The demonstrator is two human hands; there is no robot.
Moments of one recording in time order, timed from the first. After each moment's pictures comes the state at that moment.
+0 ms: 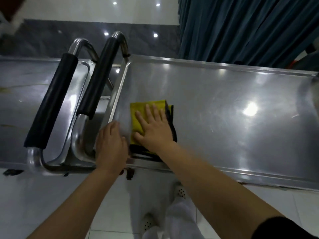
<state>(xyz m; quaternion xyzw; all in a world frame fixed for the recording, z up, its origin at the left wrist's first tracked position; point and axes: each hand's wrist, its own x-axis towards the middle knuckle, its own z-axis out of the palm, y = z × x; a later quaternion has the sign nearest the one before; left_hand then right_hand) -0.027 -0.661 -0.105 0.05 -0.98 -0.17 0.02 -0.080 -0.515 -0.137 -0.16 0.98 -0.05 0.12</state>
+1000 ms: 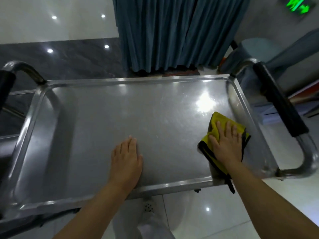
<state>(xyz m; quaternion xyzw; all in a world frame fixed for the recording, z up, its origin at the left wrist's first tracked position) -0.048 -0.398 -0.113 -0.16 -0.97 -0.16 -0.07 0.012 -0.082 -0.131 0.30 0.95 -0.03 0.10</state>
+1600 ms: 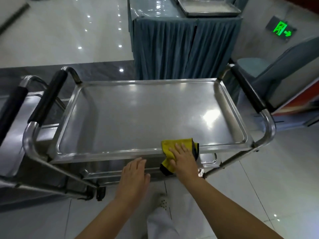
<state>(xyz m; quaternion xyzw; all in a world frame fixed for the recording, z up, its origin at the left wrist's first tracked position) 0.152 -0.455 -0.081 -0.20 -0.97 -0.16 -0.05 0.151 -0.255 -0.097 0.08 0.98 -0.14 0.13</state>
